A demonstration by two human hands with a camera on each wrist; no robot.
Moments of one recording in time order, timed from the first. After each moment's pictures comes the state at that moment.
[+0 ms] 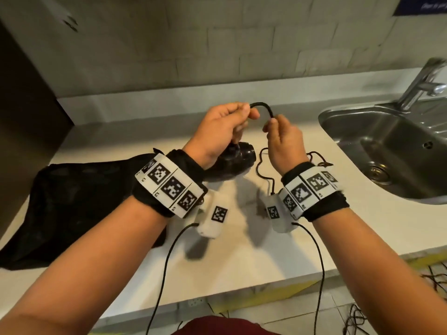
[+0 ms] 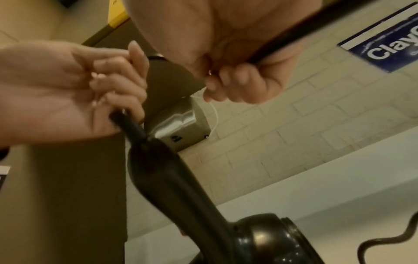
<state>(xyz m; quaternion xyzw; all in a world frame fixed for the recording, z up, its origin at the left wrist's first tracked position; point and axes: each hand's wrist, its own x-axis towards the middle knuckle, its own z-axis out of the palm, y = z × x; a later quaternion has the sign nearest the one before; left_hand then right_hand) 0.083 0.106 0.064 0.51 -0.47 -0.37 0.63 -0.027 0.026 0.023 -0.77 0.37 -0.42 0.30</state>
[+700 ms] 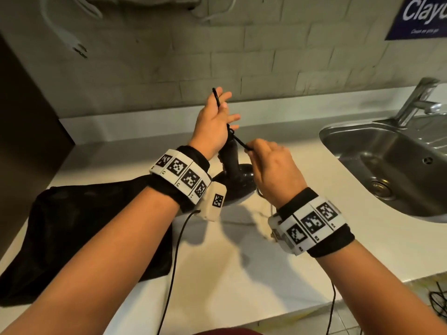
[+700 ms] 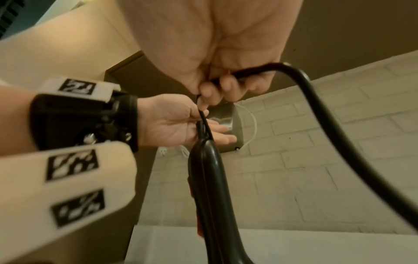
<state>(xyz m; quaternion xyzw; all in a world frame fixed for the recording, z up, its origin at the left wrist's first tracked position) 0.130 0.066 0.071 0.55 -0.43 -0.28 0.66 -0.007 0.058 0.037 -0.89 0.26 -0.37 0.09</state>
